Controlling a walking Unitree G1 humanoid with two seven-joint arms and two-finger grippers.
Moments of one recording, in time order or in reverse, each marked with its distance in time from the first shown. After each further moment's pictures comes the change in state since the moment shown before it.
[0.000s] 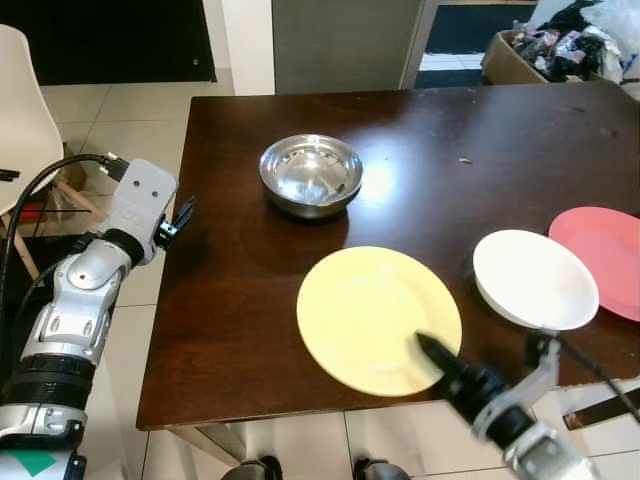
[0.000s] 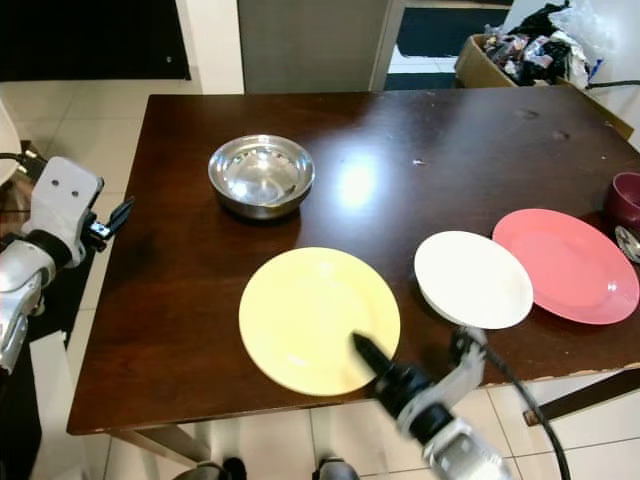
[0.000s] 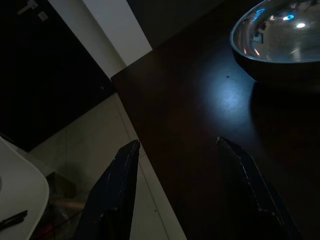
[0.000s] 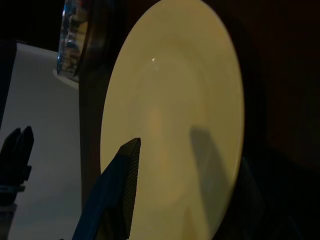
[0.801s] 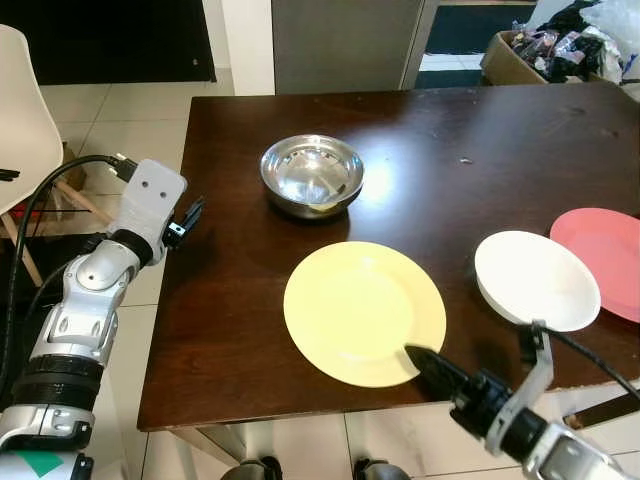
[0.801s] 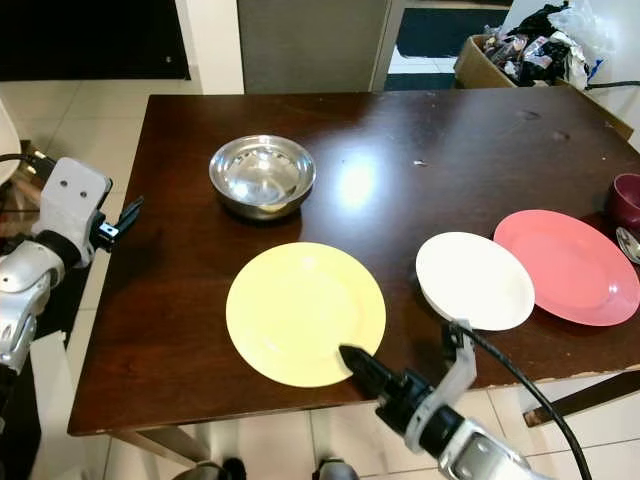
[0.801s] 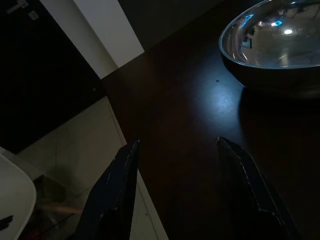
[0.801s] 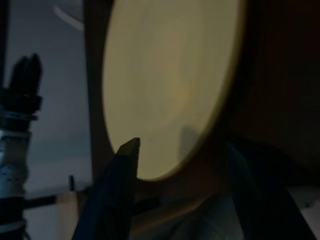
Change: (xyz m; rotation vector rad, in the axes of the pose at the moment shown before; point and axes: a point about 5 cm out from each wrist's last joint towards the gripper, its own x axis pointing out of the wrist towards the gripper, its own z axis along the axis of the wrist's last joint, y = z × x) left arm 0.002 -0.008 0.000 -0.021 -0.003 -0.015; right arm -0.023 -0.002 -0.019 -0.040 0.225 0.049
